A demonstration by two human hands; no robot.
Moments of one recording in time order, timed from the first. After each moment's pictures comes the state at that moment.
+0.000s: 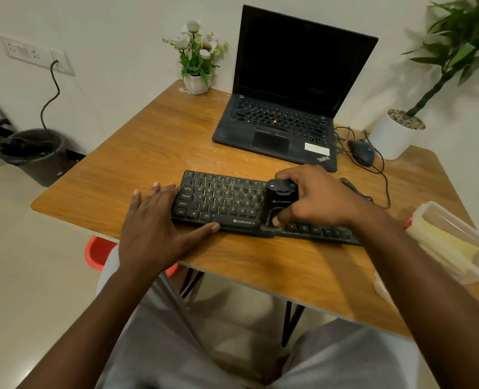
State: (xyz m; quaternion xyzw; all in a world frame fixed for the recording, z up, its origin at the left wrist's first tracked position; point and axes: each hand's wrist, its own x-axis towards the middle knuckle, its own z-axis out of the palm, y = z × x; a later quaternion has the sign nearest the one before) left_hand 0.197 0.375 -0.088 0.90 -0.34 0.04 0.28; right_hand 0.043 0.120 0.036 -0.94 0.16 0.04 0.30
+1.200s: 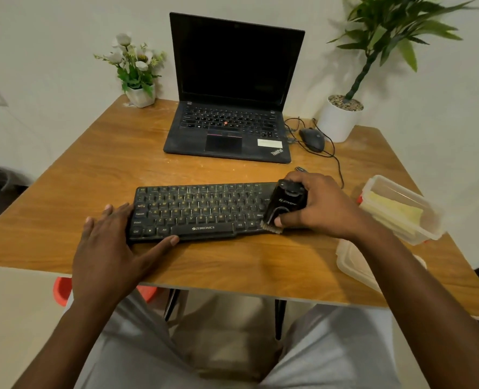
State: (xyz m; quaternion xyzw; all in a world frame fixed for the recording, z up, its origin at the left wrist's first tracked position) left_hand 0.193 0.373 -0.081 0.90 -0.36 0.04 0.26; right_hand -0.041 0.091 0.024 -0.90 0.29 -0.09 0.33
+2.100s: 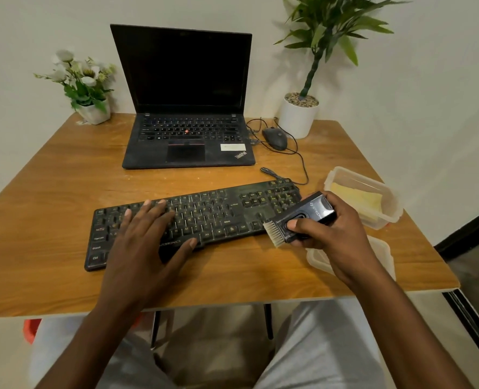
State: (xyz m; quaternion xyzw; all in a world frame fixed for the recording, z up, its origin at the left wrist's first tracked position) left_hand 0.156 0.298 -0.076 0.80 -0.54 0.05 0.25; right_hand -0.124 0.117 -0.005 -0.61 0.38 -0.35 0.60
